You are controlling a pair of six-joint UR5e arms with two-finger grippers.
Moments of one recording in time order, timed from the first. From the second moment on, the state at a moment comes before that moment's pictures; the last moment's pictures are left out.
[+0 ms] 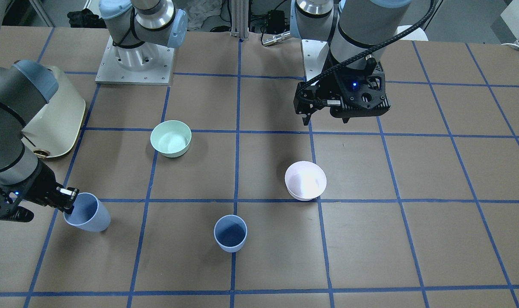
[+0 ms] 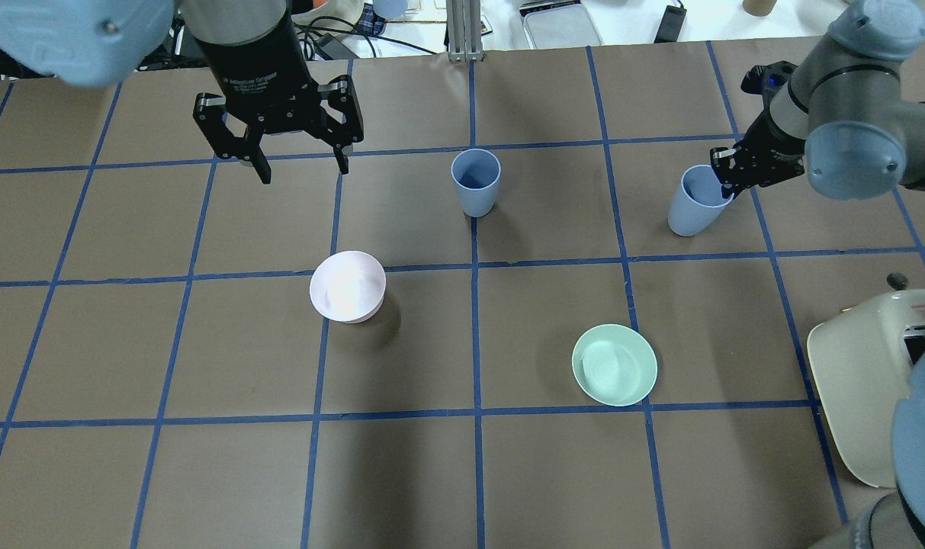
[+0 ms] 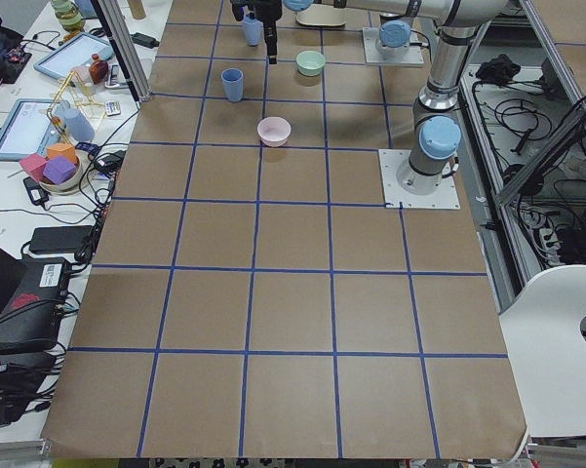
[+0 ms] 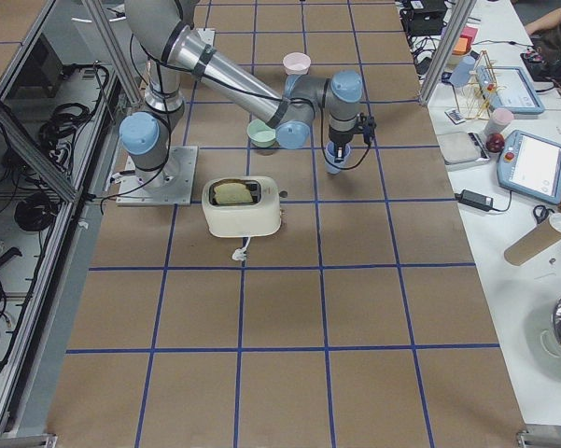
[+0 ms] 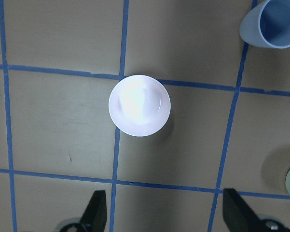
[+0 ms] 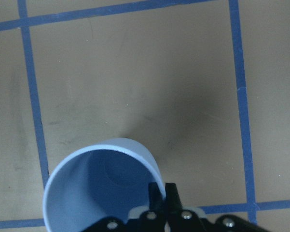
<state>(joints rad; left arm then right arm) -1.68 -1.64 -1.51 -1.56 1.57 -0.21 1.29 -1.25 1.75 -2.16 -1.49 -0.18</state>
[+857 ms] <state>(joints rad) -1.63 -1.56 -1.56 -1.57 1.56 -0.14 1.66 -1.31 1.59 -2.13 -1.51 0.19</state>
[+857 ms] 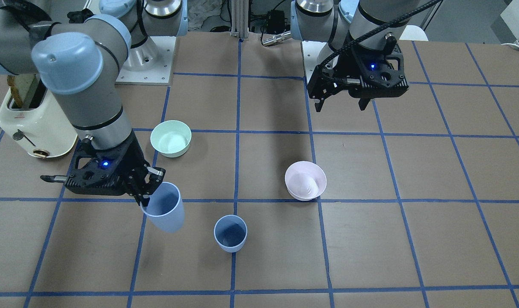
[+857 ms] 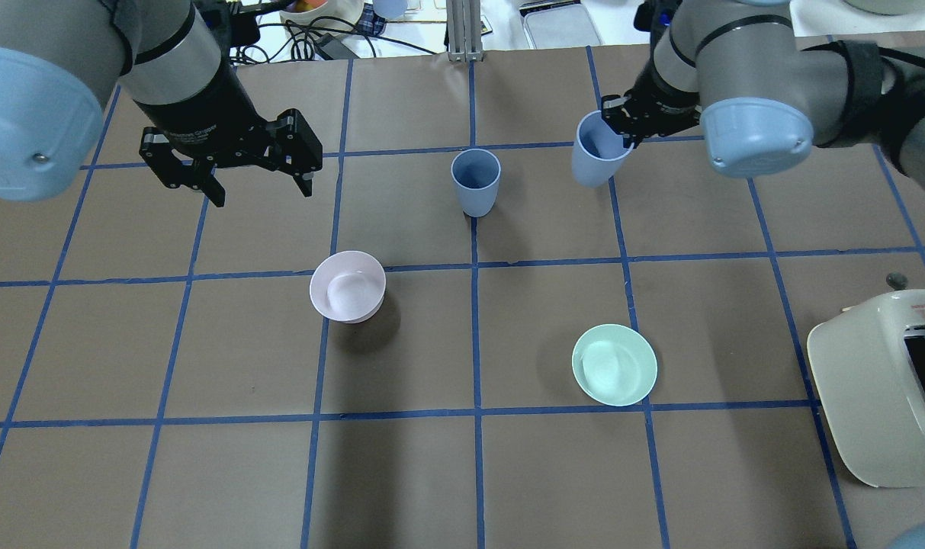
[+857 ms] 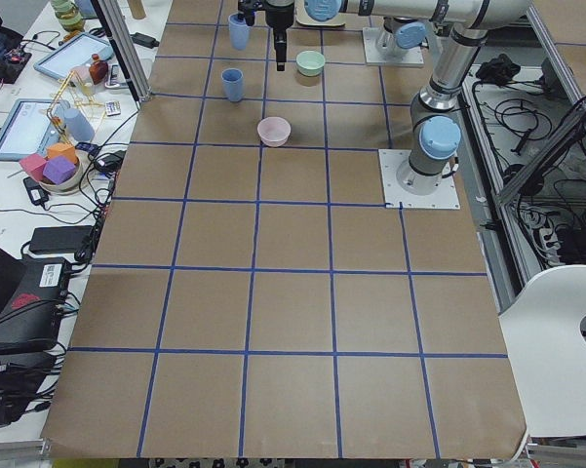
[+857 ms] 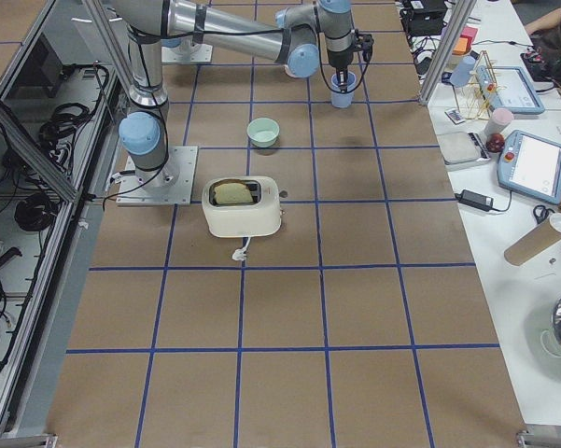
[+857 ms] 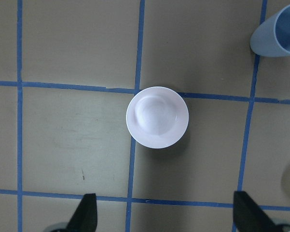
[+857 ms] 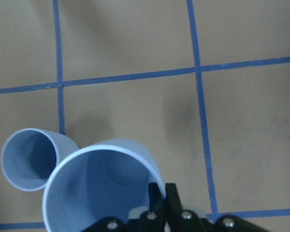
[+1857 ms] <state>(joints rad) -1.63 -1.56 -1.56 -1.57 1.57 -0.14 1.84 -1.13 1.40 -2.10 -1.57 0.38</state>
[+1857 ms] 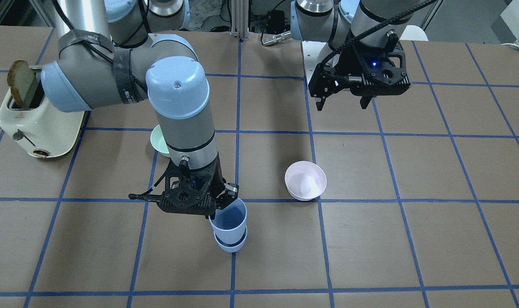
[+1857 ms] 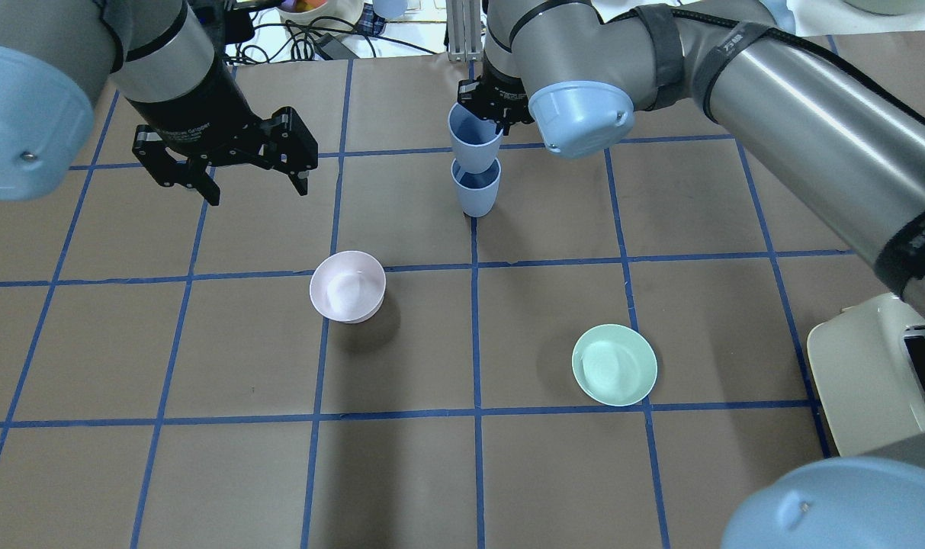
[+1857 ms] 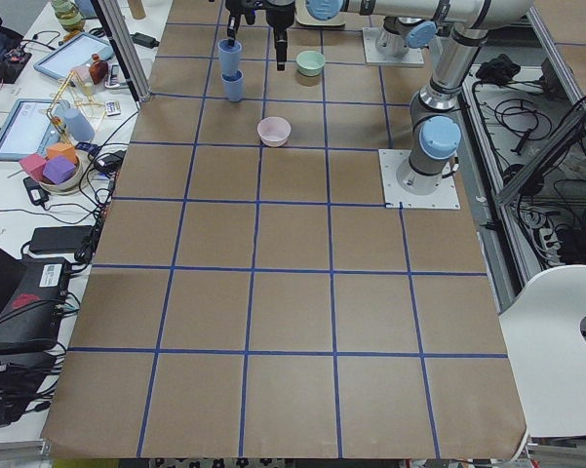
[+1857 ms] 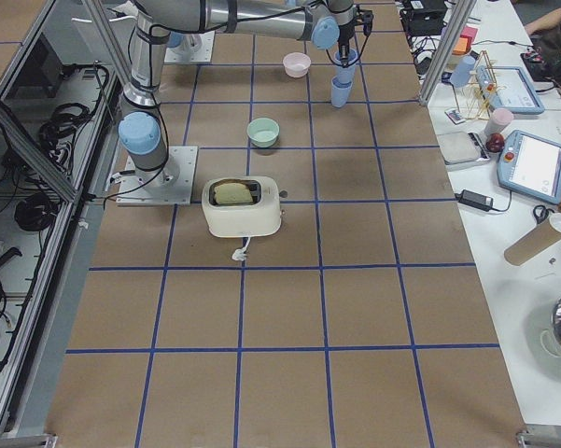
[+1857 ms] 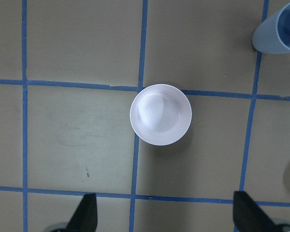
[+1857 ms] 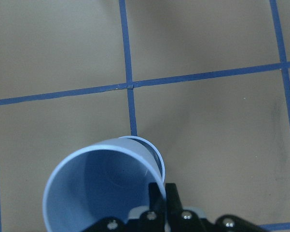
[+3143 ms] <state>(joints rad) -1.63 -1.56 -1.56 -1.57 1.57 -0.14 1.78 -1.13 1.36 -2.05 -1.51 0.40</state>
